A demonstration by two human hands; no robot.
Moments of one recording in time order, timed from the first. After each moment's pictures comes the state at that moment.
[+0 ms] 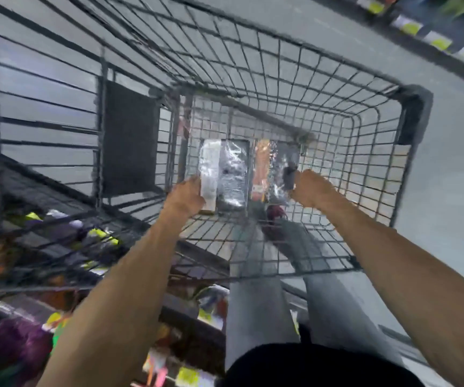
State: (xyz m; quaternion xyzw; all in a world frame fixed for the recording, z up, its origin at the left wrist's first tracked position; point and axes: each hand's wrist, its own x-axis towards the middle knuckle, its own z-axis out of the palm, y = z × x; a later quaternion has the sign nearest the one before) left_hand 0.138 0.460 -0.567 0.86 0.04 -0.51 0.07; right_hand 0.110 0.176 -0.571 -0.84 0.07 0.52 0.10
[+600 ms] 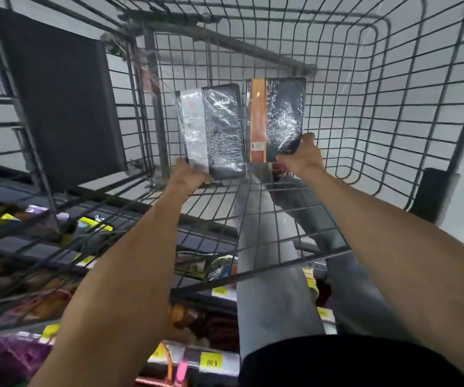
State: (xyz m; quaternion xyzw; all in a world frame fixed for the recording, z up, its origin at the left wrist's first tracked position) left_hand 0.108 0.462 -0.657 0.77 0.26 -0.55 0.20; right_hand 0.049 0.213 -0.669 -0.73 0.45 0.41 0.30
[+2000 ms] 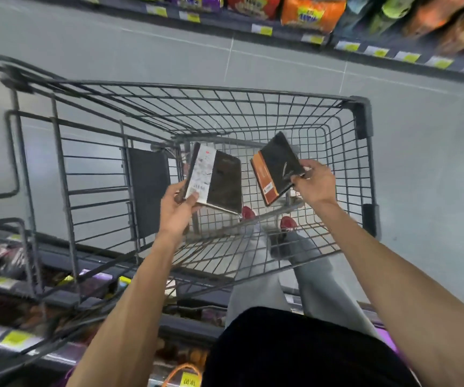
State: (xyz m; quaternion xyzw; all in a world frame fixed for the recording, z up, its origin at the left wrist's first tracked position) left_hand 0.172 0.484 -0.480 0.74 0.25 -0.30 0.55; right_hand 0.109 0.194 -0.479 -0.77 0.44 0.15 0.44
